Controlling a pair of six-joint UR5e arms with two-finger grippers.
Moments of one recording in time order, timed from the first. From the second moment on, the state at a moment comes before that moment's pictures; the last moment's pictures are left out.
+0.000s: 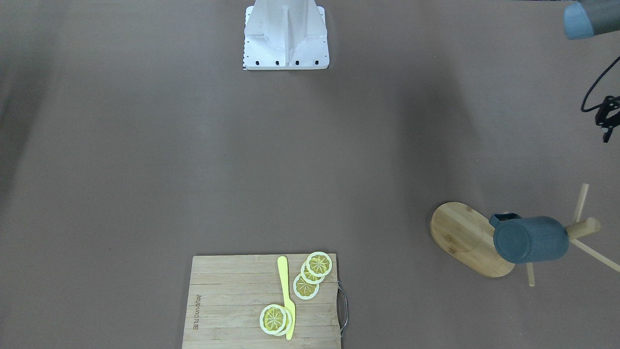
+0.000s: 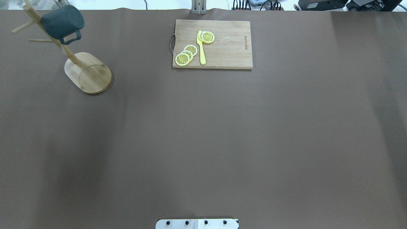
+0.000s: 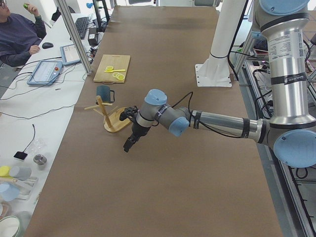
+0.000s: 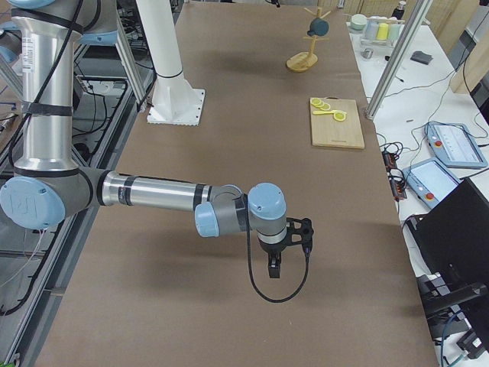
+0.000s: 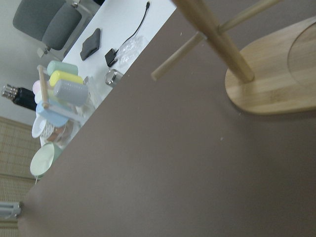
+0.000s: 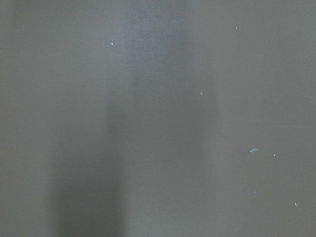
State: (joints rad) left arm -1.34 -1.40 -1.85 -1.99 -1.99 -0.10; right arm 1.58 -1.67 1.60 -1.28 2.28 0.18
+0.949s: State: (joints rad) left arm -1.52 -1.44 -1.80 -1.45 -2.16 0.09; right arm 1.58 -1.67 1.60 -1.28 2.28 0.15
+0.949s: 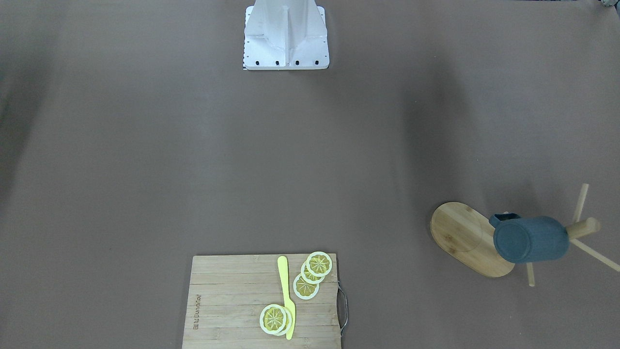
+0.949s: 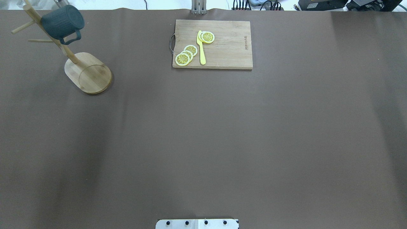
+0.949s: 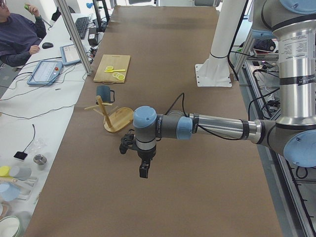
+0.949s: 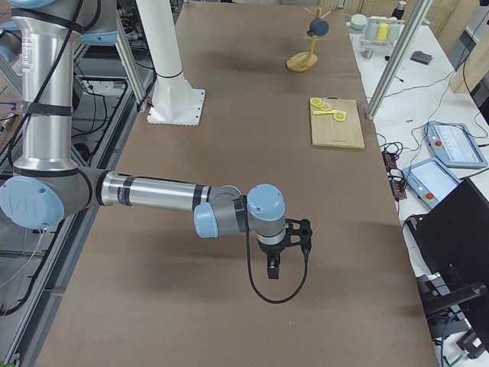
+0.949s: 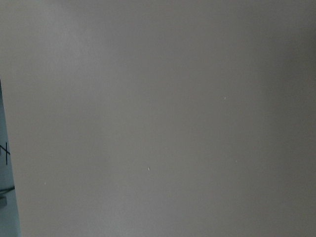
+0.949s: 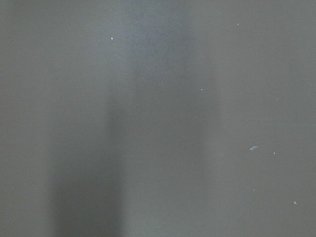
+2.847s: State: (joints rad) left arm -1.55 -1.46 -1.79 -1.45 -2.33 0.10; right arm 1.50 -1.67 1.63 -1.29 2.22 0.08
